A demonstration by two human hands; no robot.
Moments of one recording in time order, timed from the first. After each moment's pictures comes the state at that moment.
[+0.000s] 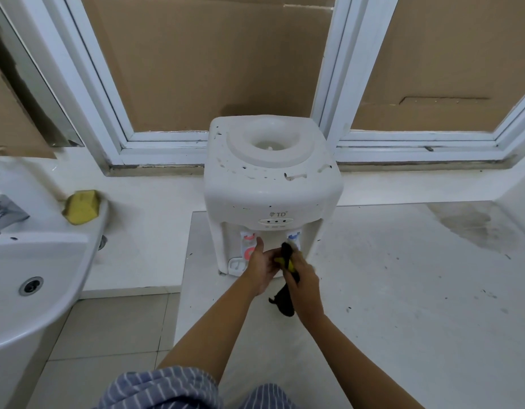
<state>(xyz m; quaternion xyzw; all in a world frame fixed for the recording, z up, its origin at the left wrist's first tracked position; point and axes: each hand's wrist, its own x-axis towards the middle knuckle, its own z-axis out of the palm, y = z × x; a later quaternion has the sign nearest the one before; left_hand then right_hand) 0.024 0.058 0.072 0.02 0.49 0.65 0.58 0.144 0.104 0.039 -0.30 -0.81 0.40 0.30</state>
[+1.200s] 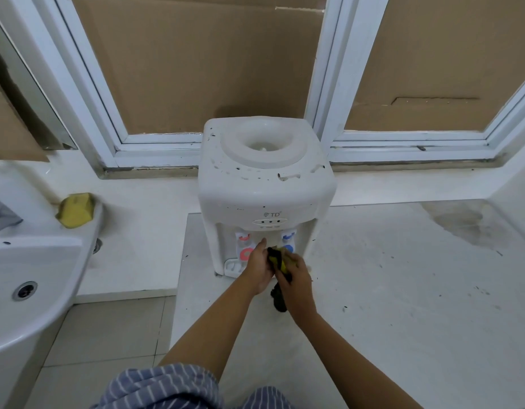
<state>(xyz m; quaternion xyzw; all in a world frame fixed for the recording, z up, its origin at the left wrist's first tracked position) 0.031 0.063 0.084 0.00 0.49 0.65 0.58 0.137 0.098 0.045 -0.34 -0.78 0.43 0.30</state>
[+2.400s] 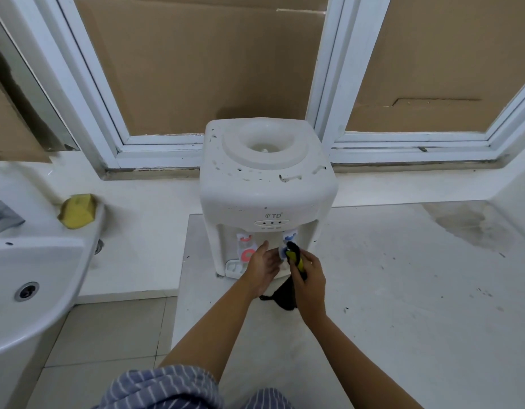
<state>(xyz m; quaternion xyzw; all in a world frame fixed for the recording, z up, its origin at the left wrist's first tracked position) 0.030 0.061 0.076 0.04 0.54 0.62 0.57 0.150 0.110 0.047 -0.39 -0.75 0.41 0.35</state>
